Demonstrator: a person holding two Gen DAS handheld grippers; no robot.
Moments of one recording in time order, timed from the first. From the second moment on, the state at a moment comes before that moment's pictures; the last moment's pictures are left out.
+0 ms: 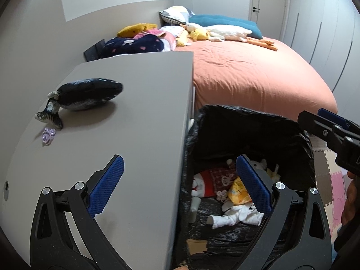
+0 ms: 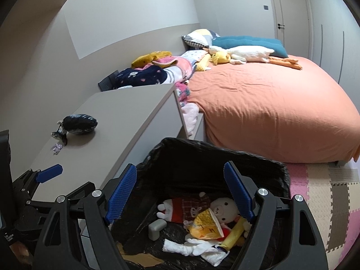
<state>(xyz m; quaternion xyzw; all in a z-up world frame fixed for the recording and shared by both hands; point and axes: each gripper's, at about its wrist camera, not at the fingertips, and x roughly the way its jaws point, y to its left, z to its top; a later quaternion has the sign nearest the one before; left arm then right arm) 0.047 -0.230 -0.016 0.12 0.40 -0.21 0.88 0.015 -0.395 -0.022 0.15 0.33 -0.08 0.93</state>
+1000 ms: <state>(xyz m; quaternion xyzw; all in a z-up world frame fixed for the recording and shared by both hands) 0.121 -0.091 -0.013 0.05 0.40 -0.11 0.91 0.130 -0.273 -0.015 0.09 0.36 0.03 0.93</state>
